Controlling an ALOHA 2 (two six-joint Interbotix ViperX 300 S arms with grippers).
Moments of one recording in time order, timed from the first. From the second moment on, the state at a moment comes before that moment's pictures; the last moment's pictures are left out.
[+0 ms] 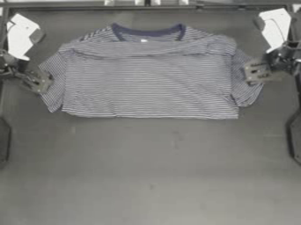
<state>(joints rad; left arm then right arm) 0.69 -0.43 1.01 0.24 0.56 -0.58 -0.71 -0.30 0.94 -0.17 0.70 0.84</state>
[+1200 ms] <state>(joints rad) 0.69 -0.16 0.97 0.25 0.51 -0.58 -0.76 -0.17 0.99 -0.16 0.52 0.85</state>
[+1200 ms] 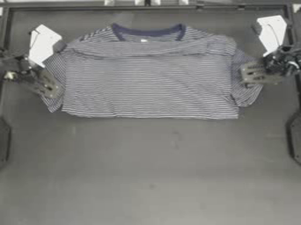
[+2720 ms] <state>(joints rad) 0.55 -0.23 0.78 0.32 0.67 -0.56 -0.59 -0.22 0.82 -0.19 0.64 0.82</state>
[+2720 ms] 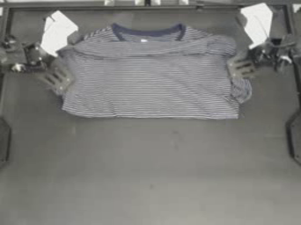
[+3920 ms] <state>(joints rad) 0.45 -0.07 0.58 0.25 0.37 -0.52 -0.48 -0.10 0.61 -0.16 0.43 0.82</state>
